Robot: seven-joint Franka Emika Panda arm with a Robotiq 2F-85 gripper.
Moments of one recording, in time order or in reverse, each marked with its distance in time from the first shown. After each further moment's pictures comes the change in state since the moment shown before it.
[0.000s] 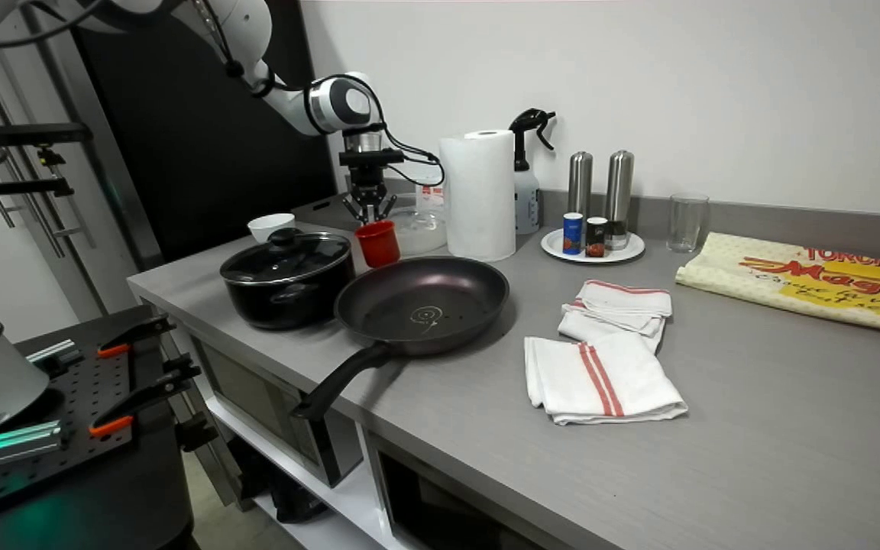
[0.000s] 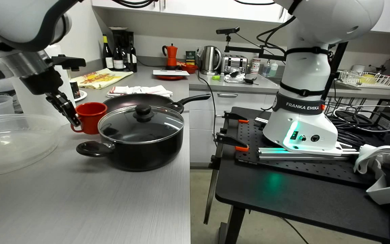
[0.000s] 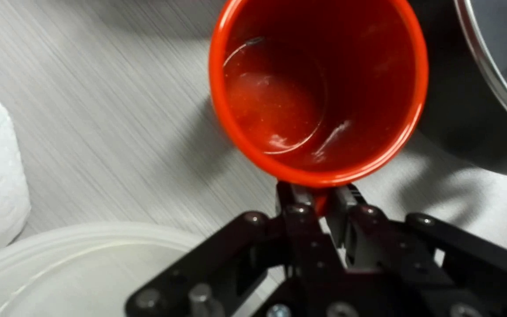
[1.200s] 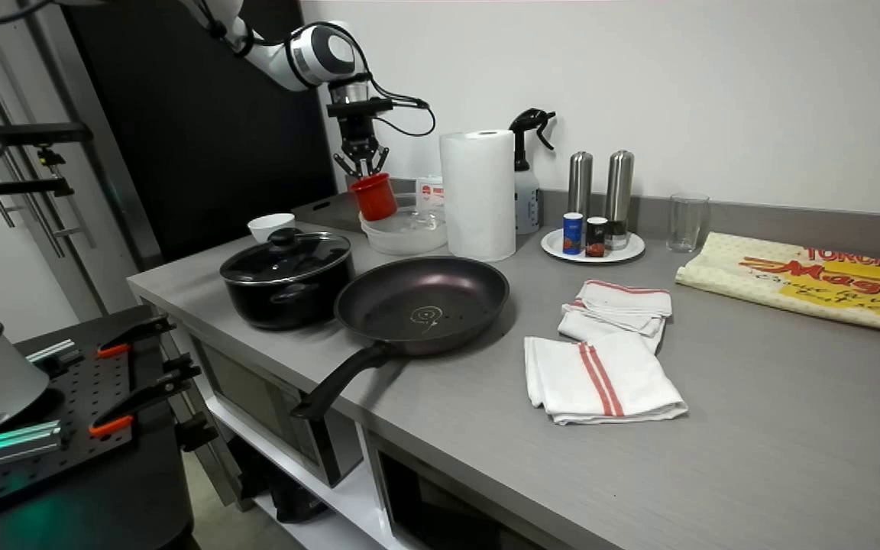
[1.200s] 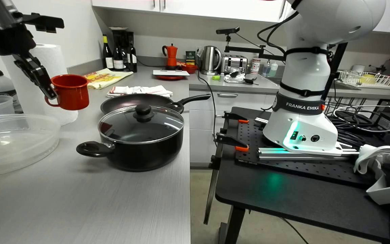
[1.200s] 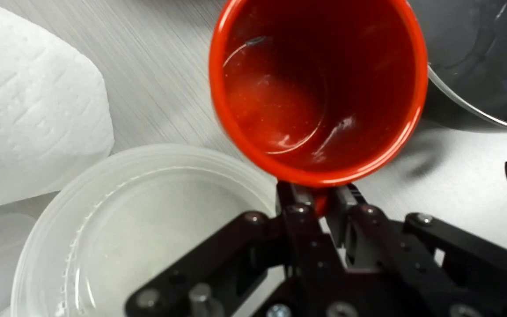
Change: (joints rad) arm 0.059 -0.109 -0.006 0.058 -0.007 -0.093 0.002
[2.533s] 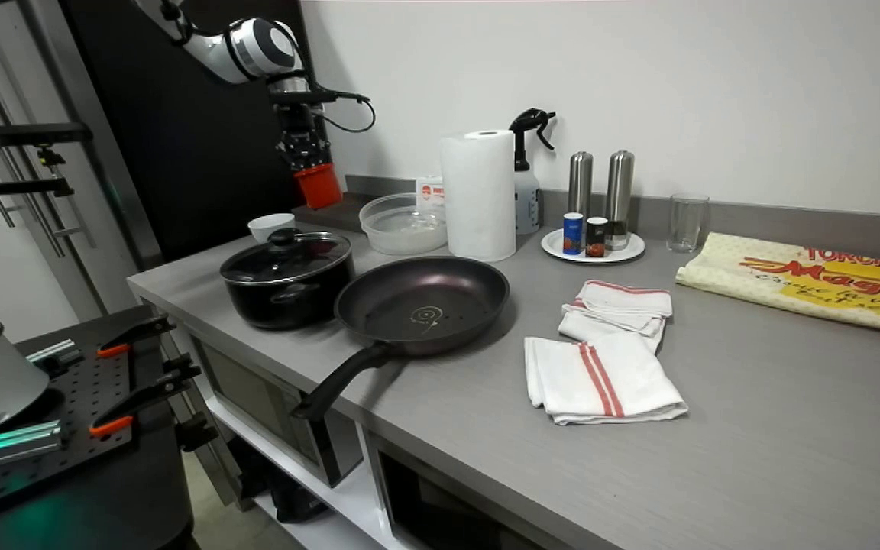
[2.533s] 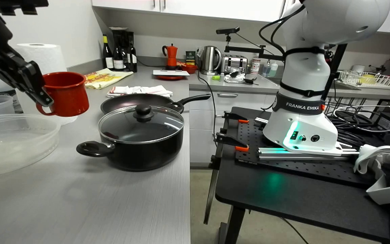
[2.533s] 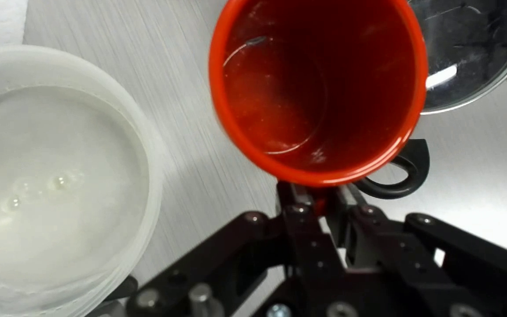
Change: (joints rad) arm 0.135 -0.132 0.082 -0.172 -0.063 -0.092 -0.015
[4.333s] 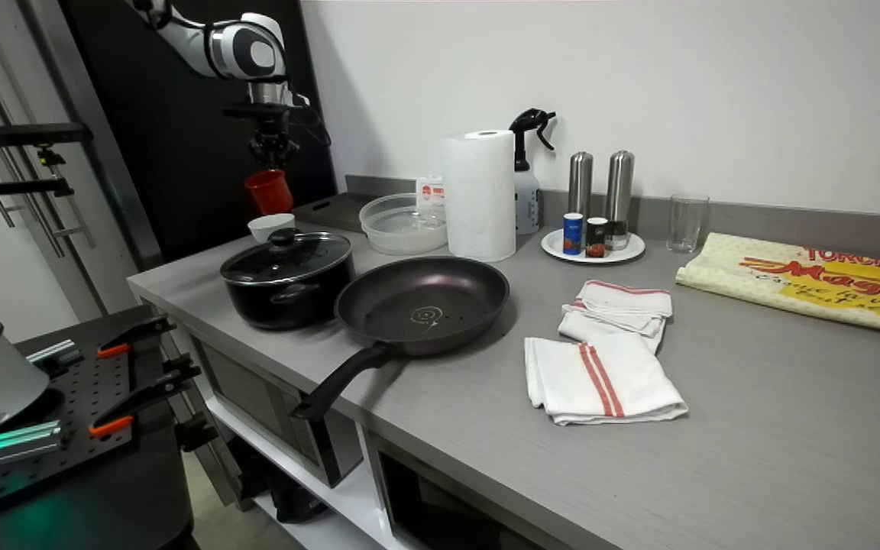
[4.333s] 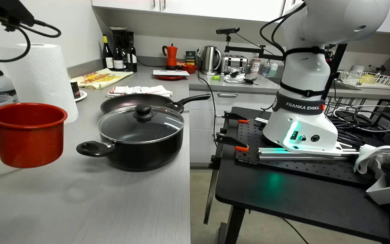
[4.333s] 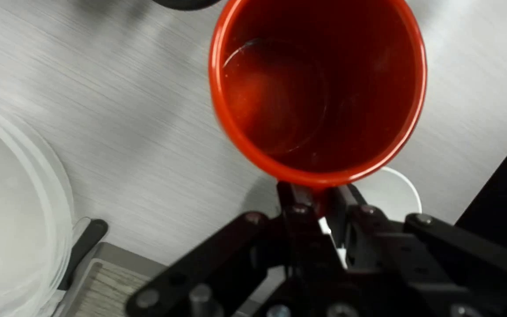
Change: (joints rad) arm -0.025 -0.070 0.079 -0.147 0.345 0.323 0.542
